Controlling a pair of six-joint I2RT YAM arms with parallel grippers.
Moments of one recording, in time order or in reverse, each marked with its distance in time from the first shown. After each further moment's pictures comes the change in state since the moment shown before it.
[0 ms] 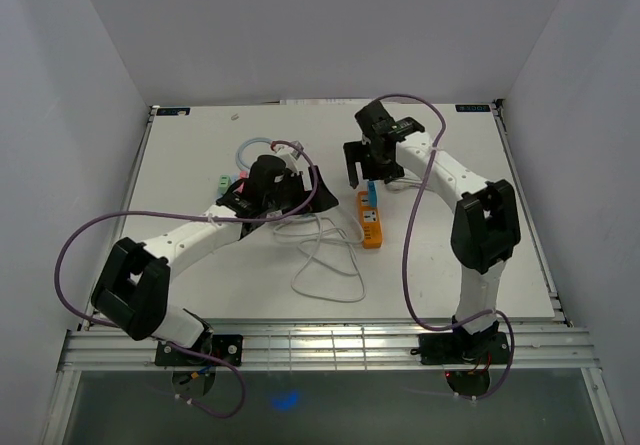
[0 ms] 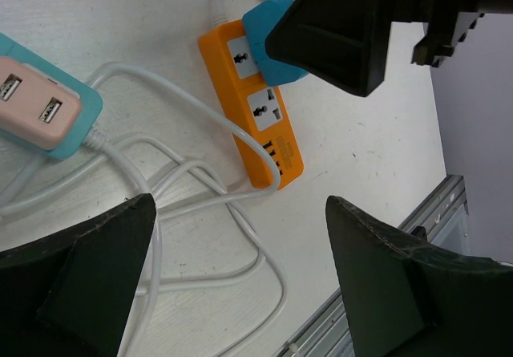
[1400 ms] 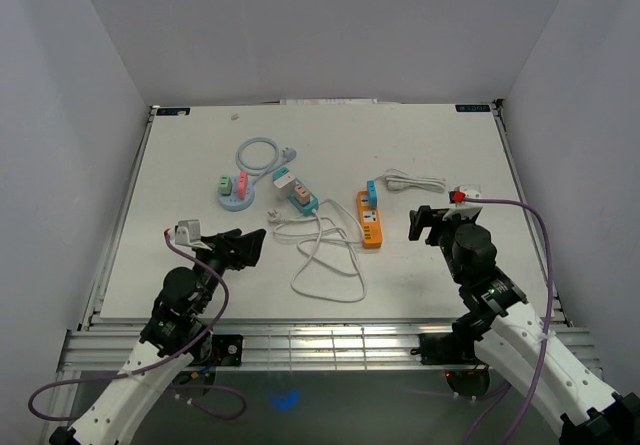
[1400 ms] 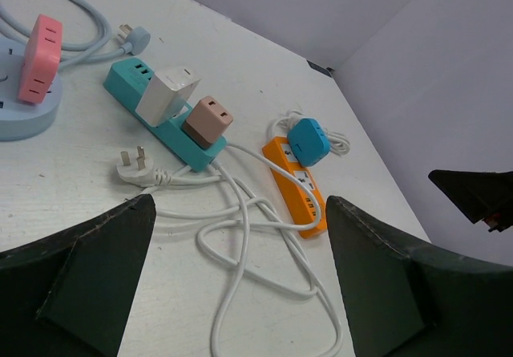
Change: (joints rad) left arm 0.046 -1.361 -0.797 0.014 -0.418 0.008; right arm 0.001 -1.423 -1.359 0.892 0.270 -0.113
